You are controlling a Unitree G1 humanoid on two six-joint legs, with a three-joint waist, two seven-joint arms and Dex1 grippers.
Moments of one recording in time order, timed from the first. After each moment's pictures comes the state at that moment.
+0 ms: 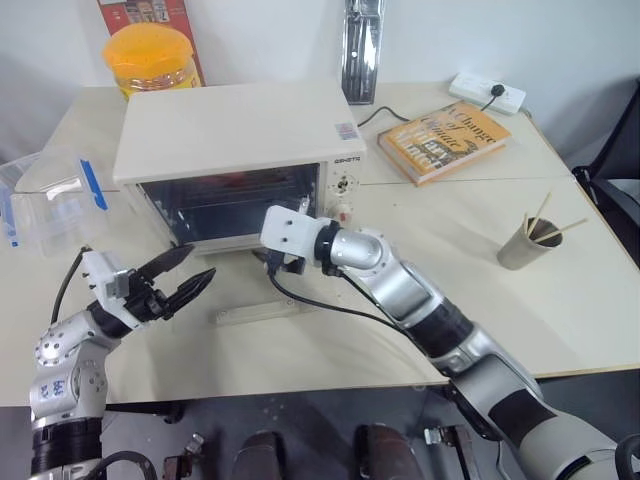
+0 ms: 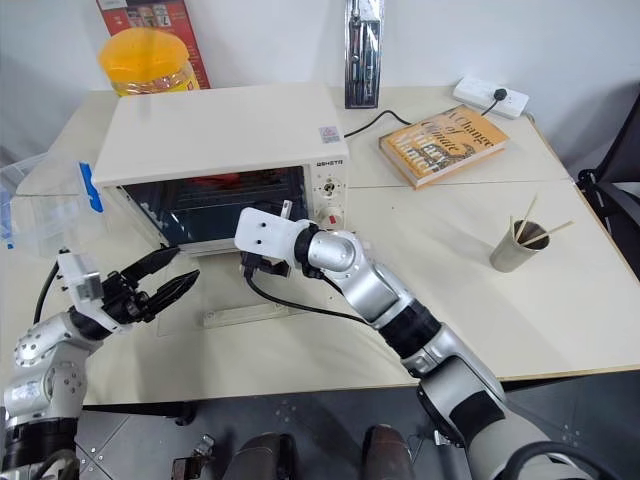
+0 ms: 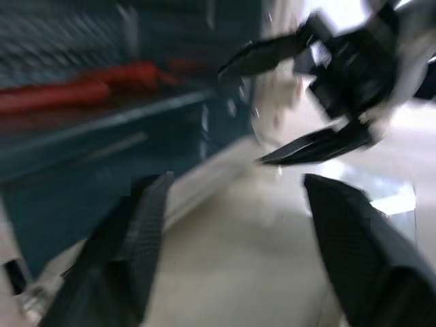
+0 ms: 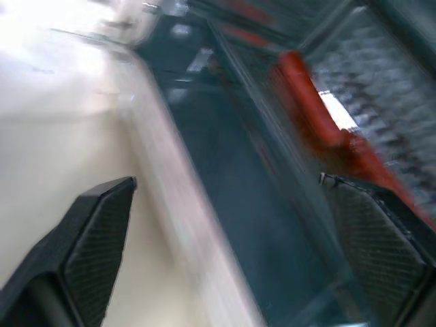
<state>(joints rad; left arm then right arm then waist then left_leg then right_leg) -0.11 0.49 0.46 0.03 -0.62 0.05 -0.96 -0.95 -0.15 0.55 0.29 -0.25 0.18 0.46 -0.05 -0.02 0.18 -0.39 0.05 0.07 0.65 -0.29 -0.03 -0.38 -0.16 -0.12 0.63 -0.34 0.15</state>
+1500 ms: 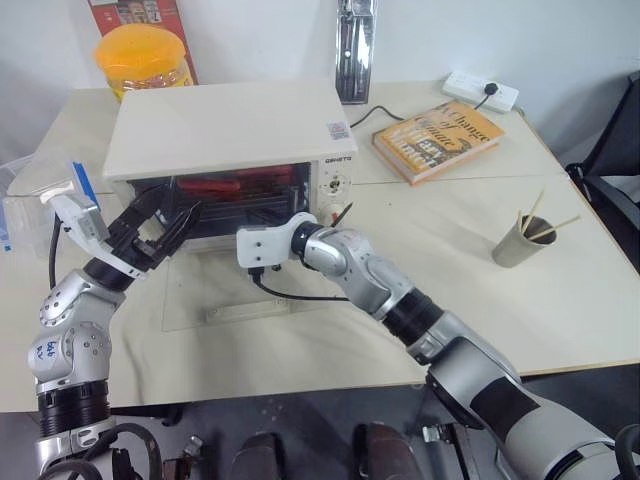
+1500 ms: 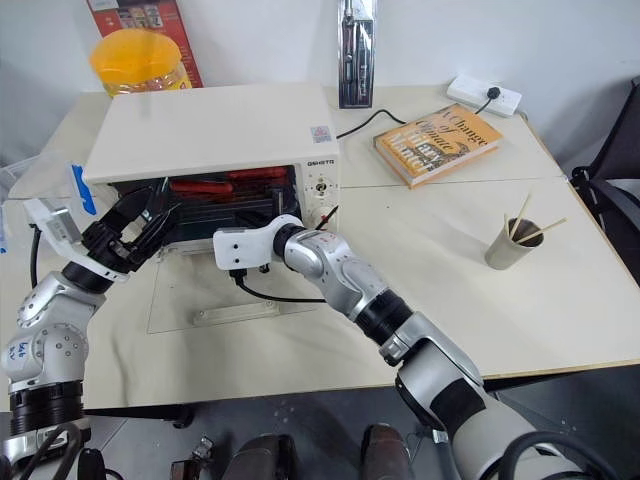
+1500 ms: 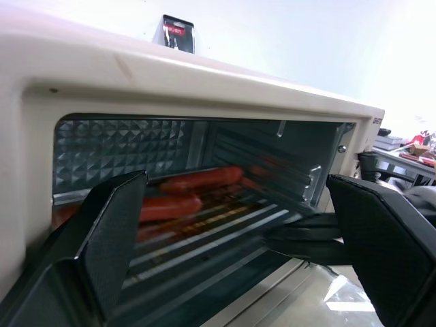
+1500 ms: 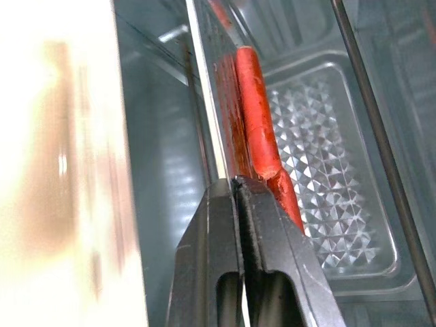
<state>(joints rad) -0.34 0.53 0.43 0.05 -0.71 0.25 -0.72 -0.95 -0.12 0.60 0.36 -0.62 -0.02 0.36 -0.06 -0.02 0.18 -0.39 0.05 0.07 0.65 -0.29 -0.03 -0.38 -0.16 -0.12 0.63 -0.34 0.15</state>
